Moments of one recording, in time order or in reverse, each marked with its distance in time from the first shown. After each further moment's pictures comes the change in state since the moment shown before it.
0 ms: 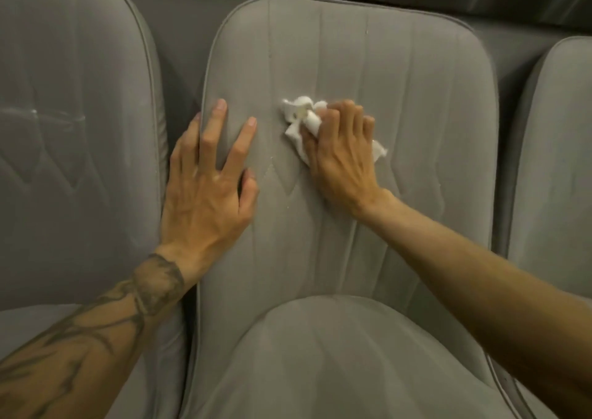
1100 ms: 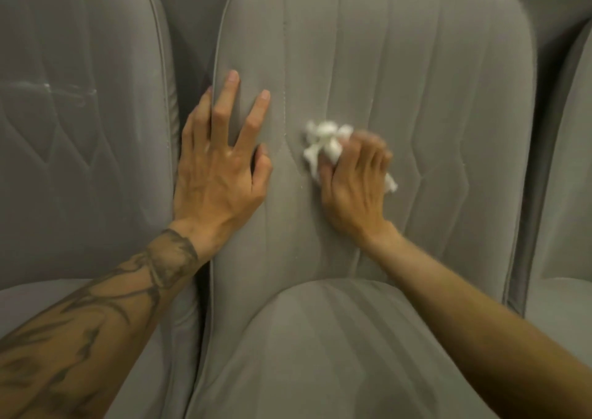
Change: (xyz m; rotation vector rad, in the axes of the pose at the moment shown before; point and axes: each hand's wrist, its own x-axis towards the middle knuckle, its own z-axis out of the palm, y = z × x) left_hand -0.001 0.001 0.000 0.034 0.006 0.005; right_hand -0.081 -0.015 0.022 0.064 0.057 0.164
